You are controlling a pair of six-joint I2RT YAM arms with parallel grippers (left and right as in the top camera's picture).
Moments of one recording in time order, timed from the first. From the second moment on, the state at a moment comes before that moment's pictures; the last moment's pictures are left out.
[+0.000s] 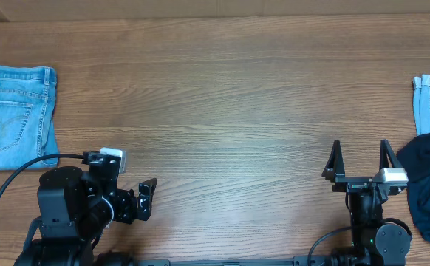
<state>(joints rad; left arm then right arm) 0.03 0.64 0.94 -1.13 0.30 0.05 0.03 0.01 0.13 0.08 0.04 0.06</state>
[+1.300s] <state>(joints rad) 0.04 0.34 0.71 -0.98 0.23 0.06 0.03 0.01 0.02 -0.03 -0.02 0.04</state>
